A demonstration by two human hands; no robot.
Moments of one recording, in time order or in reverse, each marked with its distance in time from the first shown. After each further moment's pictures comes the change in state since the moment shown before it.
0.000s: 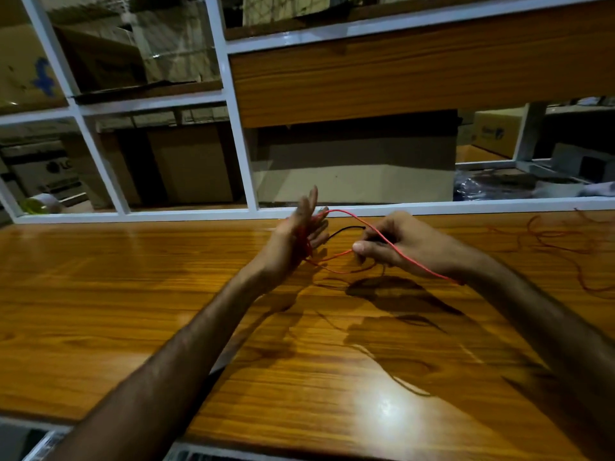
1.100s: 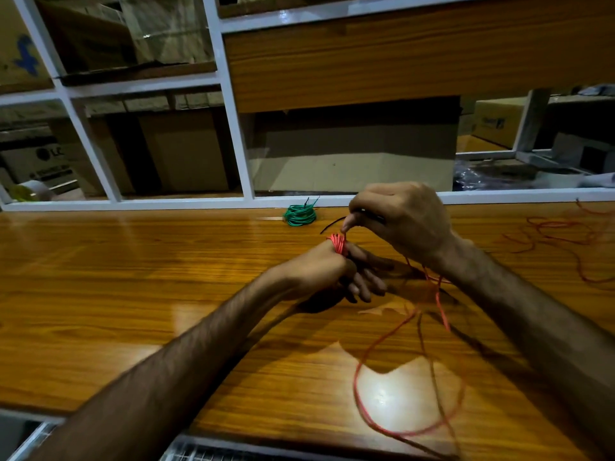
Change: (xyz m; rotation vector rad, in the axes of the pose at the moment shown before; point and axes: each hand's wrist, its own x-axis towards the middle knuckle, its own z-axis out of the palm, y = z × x) left_hand -0.003 -0.019 0.039 0.314 -0.352 -0.251; right_hand 0.025 0.017 0.005 -0.748 0.553 -0.594
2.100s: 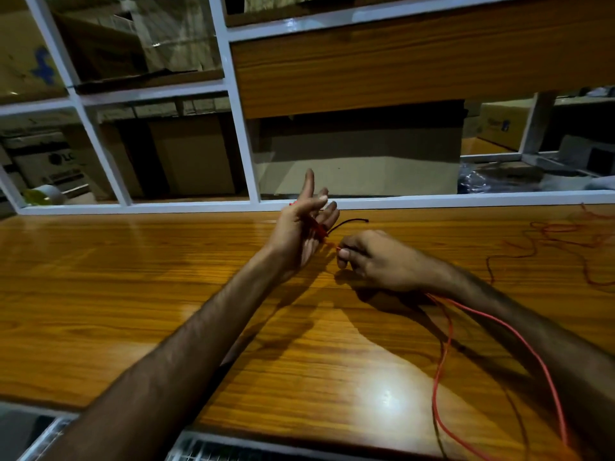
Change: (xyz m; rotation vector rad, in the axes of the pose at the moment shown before) left_hand 0.000 0.019 -0.028 -0.689 0.456 0.349; right_hand -0.006 -0.035 0.016 0.560 -0.669 0.557
